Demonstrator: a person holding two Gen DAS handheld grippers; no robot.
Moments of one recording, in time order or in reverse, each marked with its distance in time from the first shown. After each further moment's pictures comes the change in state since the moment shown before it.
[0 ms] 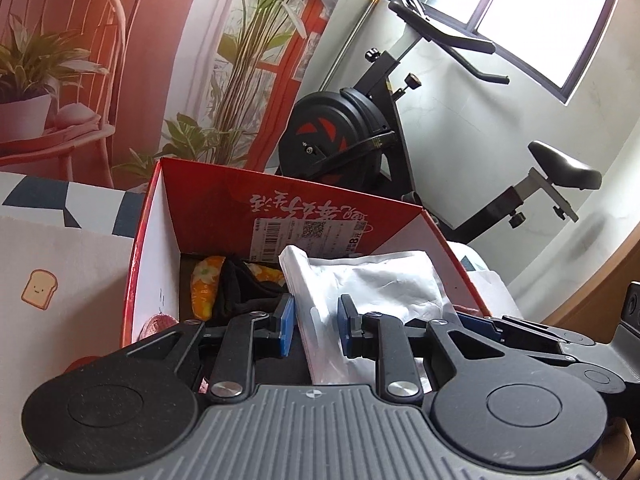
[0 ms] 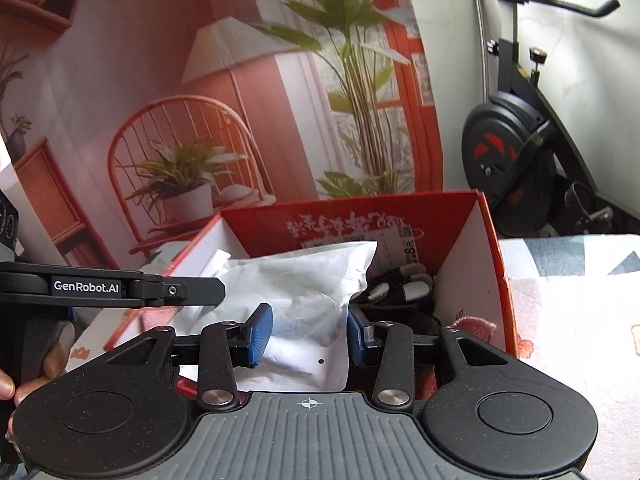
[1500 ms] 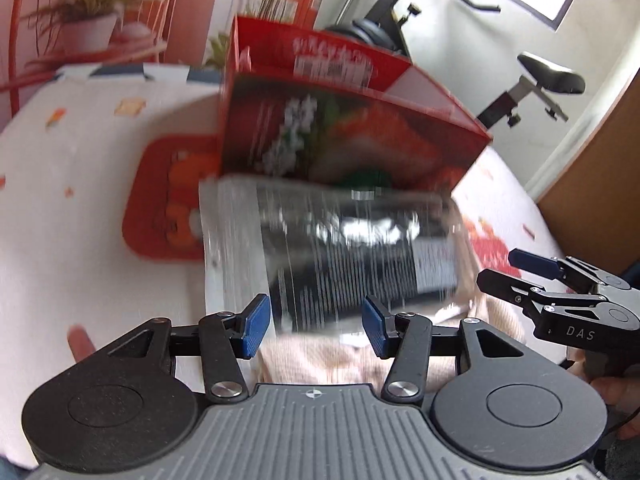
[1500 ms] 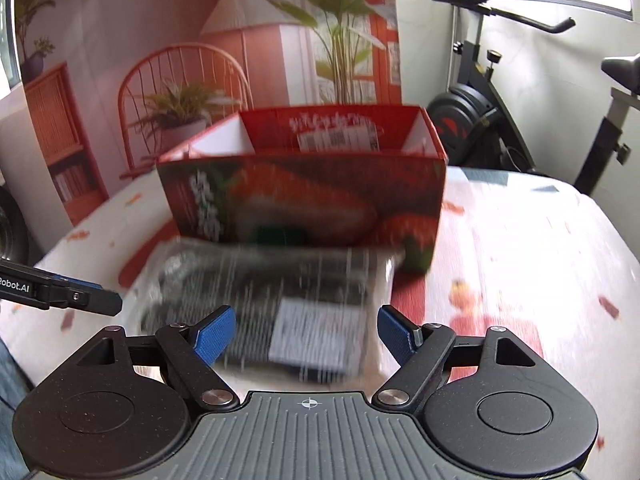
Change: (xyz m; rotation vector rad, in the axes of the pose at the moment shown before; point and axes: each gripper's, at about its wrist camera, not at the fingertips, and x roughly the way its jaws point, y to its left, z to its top) left arm -0.119 0.007 -0.183 0.018 0.158 0.056; right arm -0.141 0.058 -0.191 -0.123 0.011 -0.182
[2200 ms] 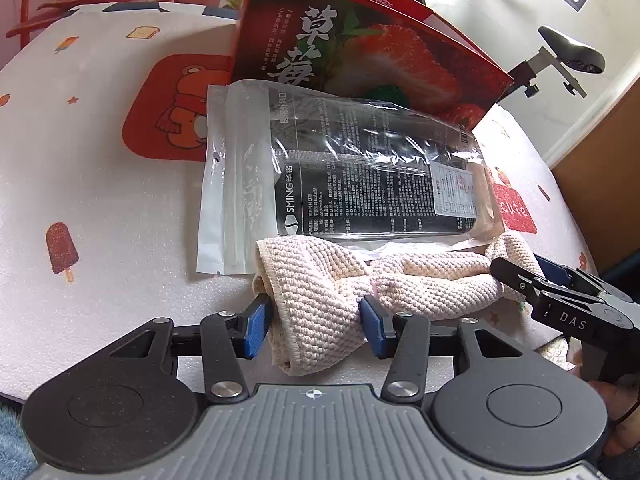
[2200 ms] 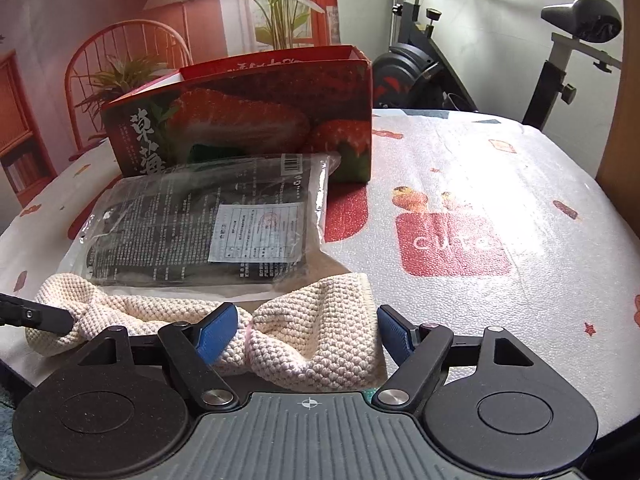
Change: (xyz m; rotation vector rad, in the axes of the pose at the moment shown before) left arm 0.022 0.003 -0.042 -0.052 0.089 0.017; right arm 0.003 -0.017 -0.052 0.097 0.056 -0.104
